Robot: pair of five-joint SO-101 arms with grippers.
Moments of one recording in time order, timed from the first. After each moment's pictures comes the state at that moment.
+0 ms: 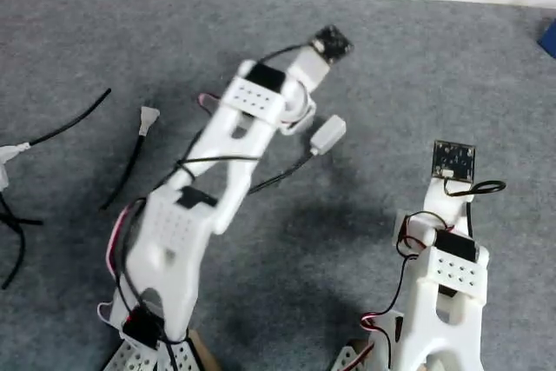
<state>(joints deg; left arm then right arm) 19.5 44.4 -38.1 66.4 -21.0 13.9 -47.0 70.7 43.9 12.8</state>
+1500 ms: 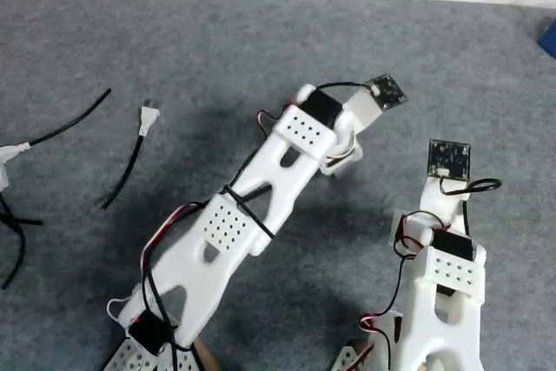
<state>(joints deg) 31.6 70.4 -80.3 95.5 -19.6 12.6 -47.0 70.7 43.9 12.8</state>
